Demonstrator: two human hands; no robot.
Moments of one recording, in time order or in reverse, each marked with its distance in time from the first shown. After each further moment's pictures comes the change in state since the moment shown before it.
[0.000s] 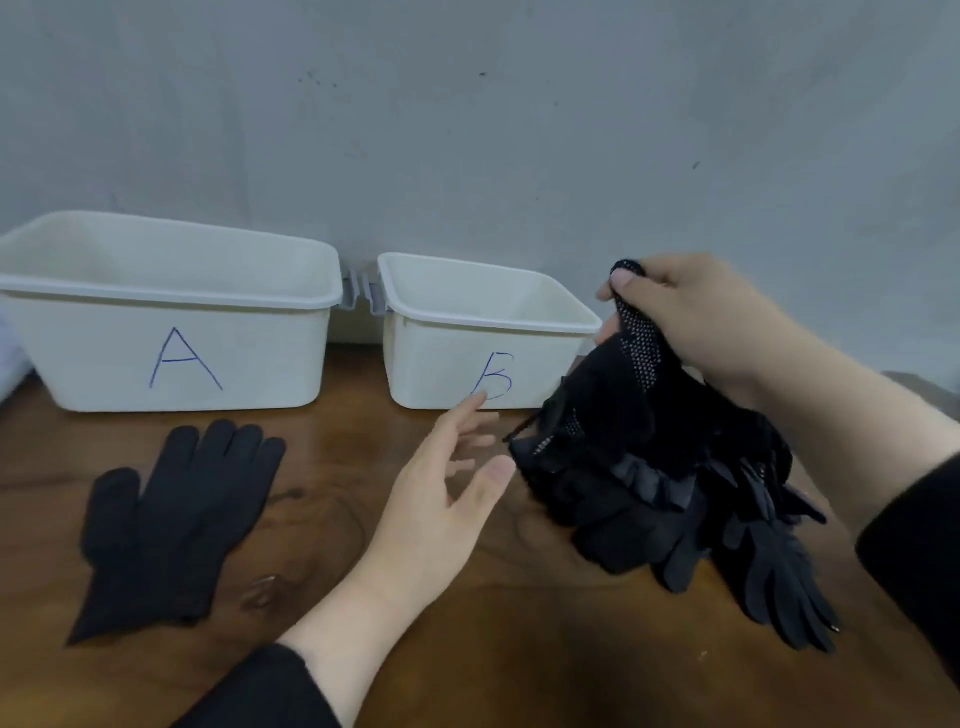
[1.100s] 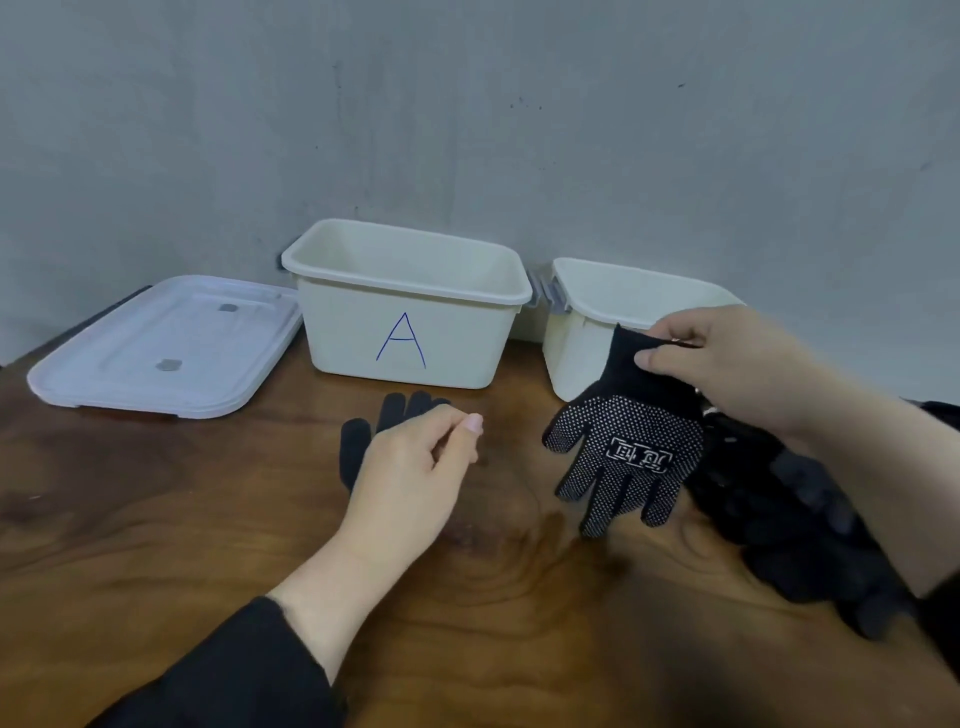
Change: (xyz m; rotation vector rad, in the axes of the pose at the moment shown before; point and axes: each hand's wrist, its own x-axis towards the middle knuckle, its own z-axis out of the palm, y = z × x) left_hand -0.054 0.017 -0.145 0.570 0.336 -0.062; right_hand -0.021 -0.045 0.104 -0.146 -0.243 -0.110
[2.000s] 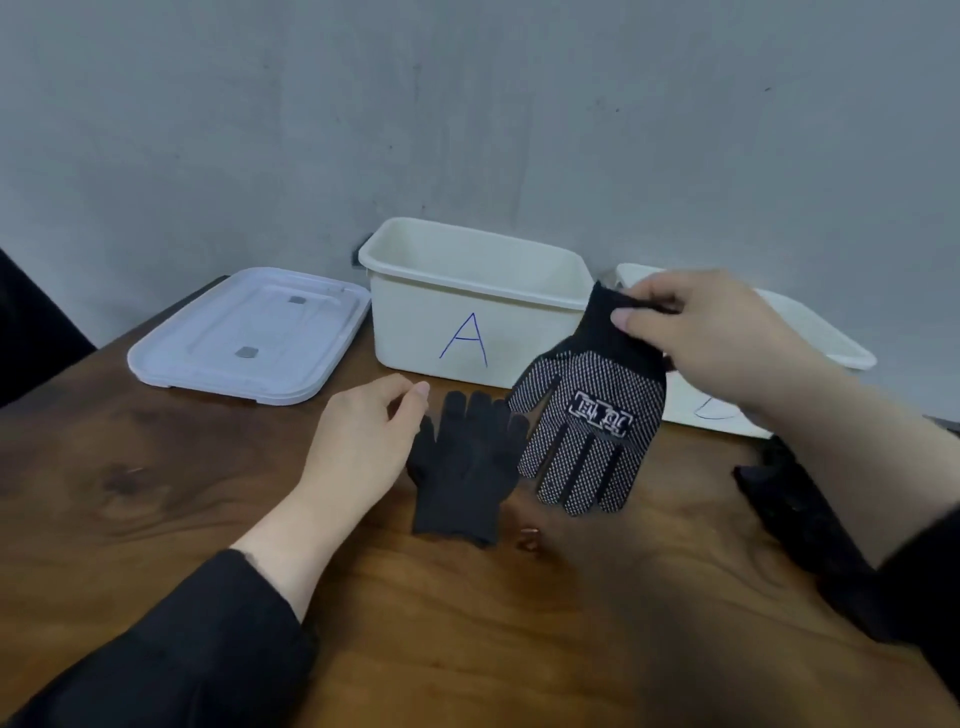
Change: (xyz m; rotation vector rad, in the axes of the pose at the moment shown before) left_hand 0.025 -0.049 -0.071 0.149 0.079 -0.217; right_hand 0.032 -0.054 0.050 0.093 0.034 -0.198
